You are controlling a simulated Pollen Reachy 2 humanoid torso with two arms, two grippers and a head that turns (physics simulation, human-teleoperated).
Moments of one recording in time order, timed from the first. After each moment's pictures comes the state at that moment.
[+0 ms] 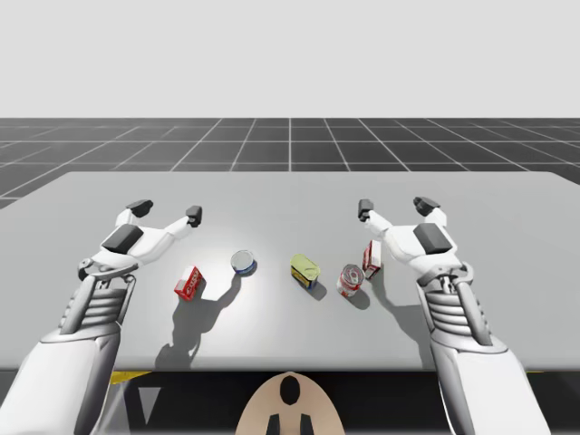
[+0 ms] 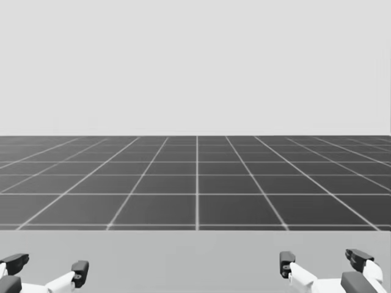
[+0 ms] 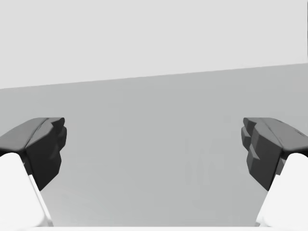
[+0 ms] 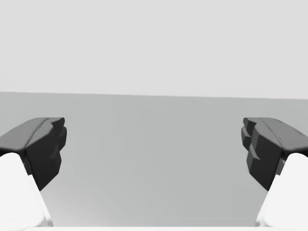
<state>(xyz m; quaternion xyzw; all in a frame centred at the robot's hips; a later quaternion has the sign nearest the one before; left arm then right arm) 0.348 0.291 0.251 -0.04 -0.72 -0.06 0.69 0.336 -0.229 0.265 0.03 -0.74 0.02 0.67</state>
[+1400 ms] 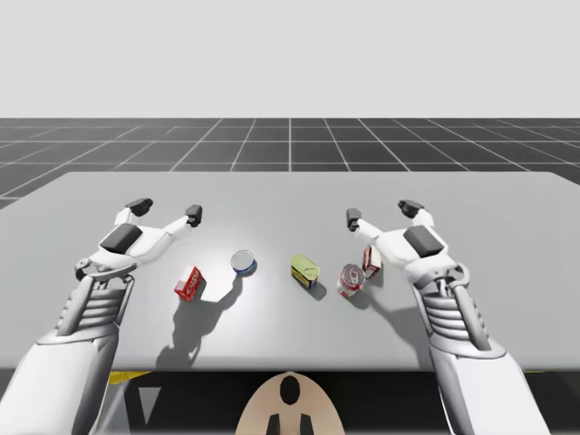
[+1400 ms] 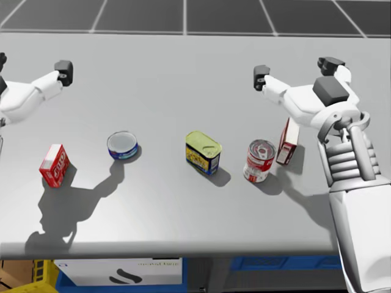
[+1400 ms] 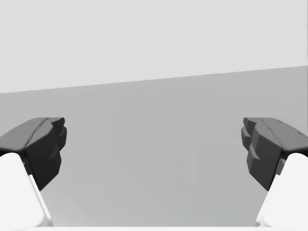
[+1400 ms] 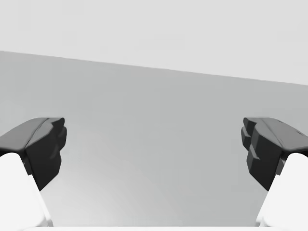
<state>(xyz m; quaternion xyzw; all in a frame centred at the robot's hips) 0.346 0.290 0.255 -0.05 -0.73 -0.06 0.68 0.332 -0.218 0.267 0.05 -0.71 0.08 0.70</state>
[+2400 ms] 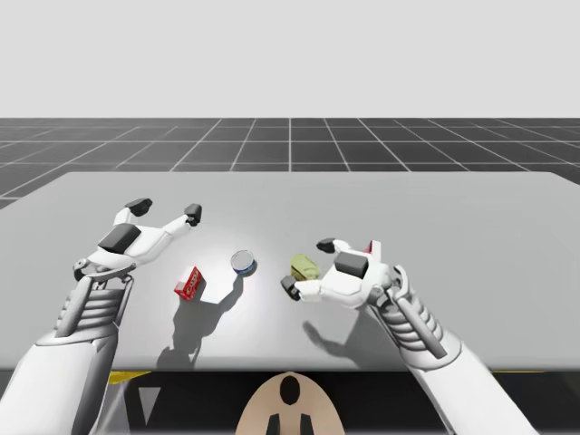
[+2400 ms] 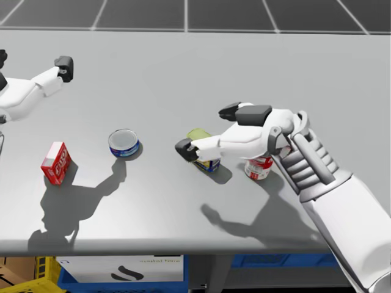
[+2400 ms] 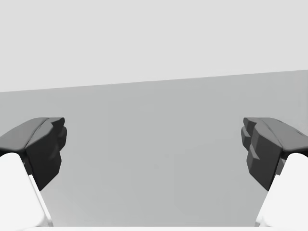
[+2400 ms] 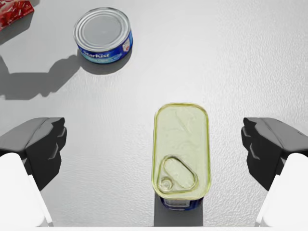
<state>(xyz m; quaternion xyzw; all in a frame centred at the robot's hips) 0.344 0.289 0.257 -0.05 -0.73 -0.06 0.68 0.318 -0.133 0.261 0.24 -0.45 0.34 0.79</state>
